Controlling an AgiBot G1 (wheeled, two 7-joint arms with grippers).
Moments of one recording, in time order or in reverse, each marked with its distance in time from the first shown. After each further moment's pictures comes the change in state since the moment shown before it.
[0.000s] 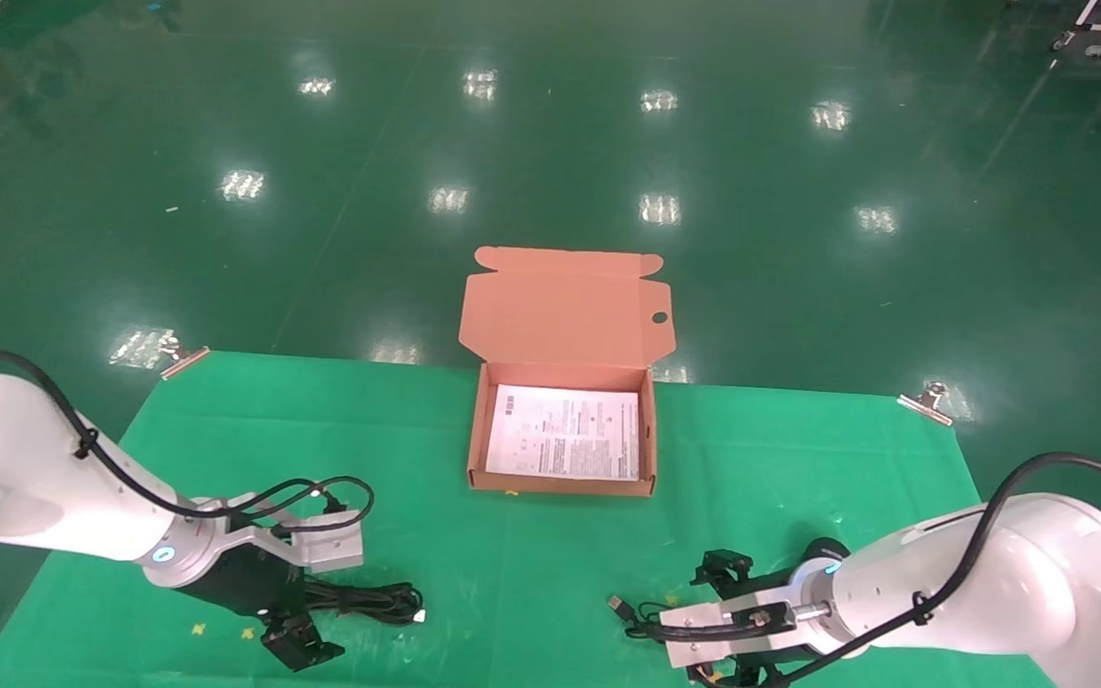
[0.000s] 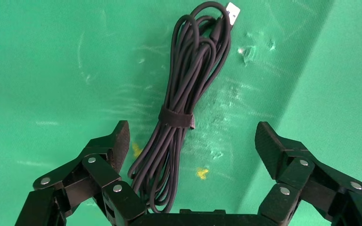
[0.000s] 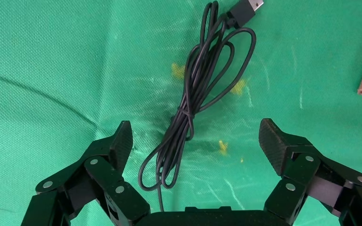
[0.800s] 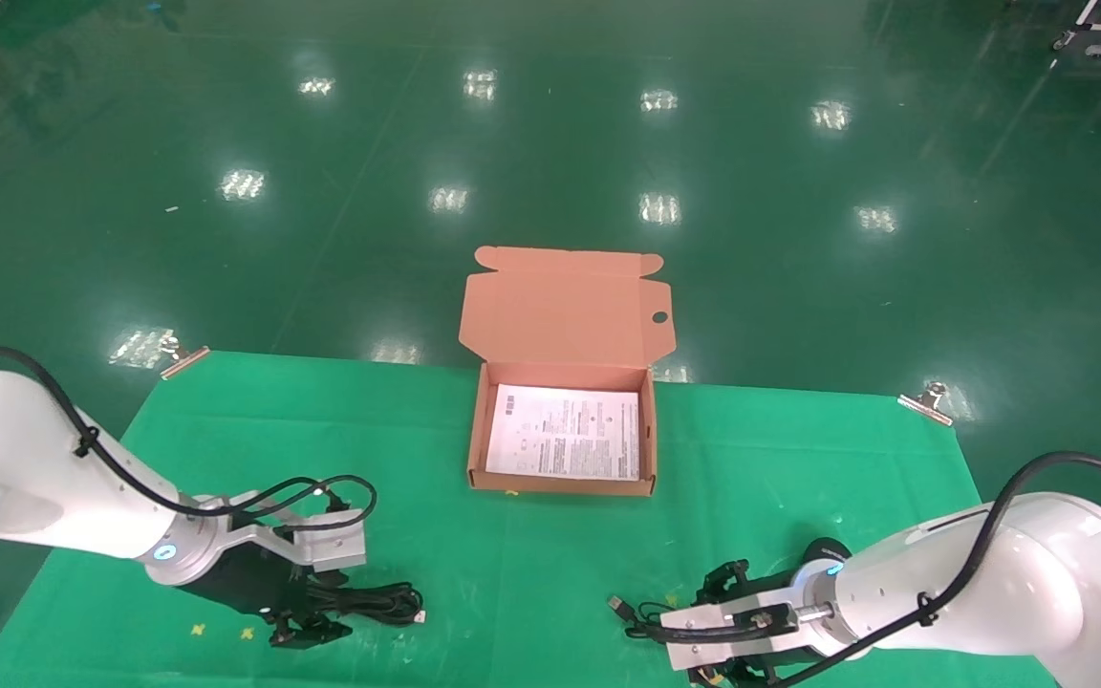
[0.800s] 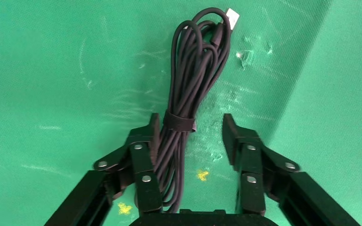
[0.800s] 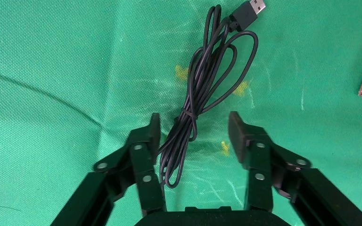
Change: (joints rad) left arm 0.001 -0.006 0.001 -0.024 0.001 0.007 -0.009; right arm 0.001 0.006 0.001 0.012 0.005 -0.009 0.003
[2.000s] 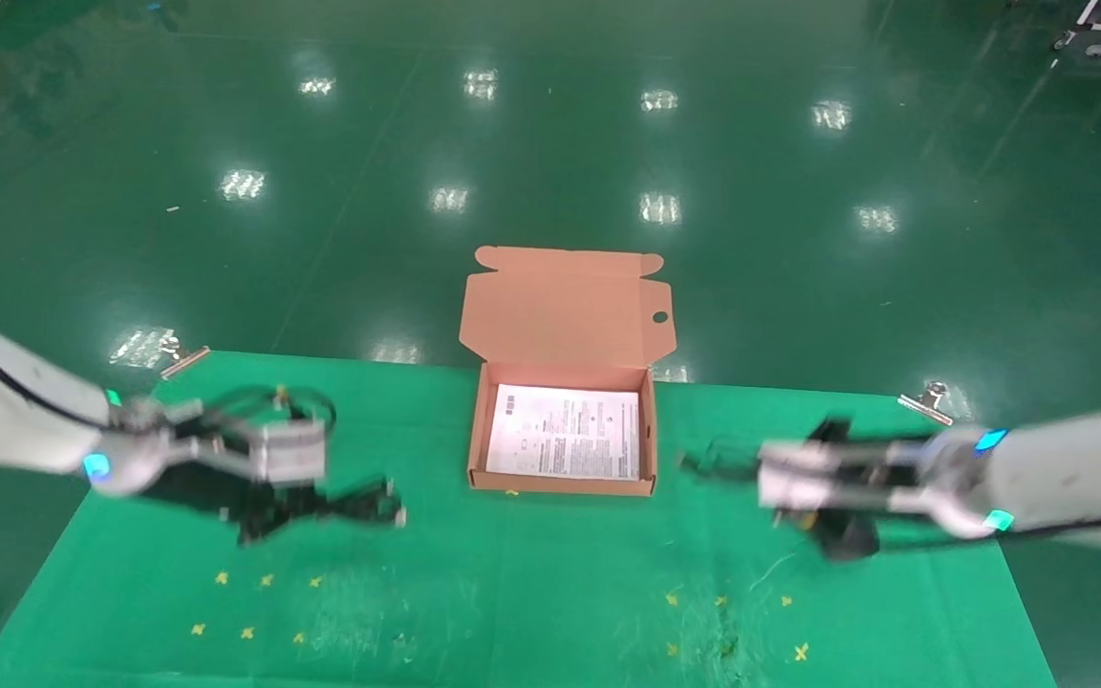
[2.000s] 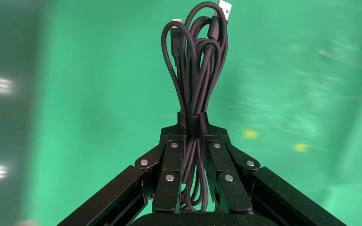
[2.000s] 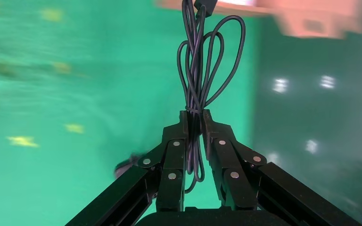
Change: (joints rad) left arm -0.104 -0.130 -0.022 -0.240 0.010 -0.004 0.038; right arm 0.119 0.190 0.134 0.175 0.002 0.040 0.143
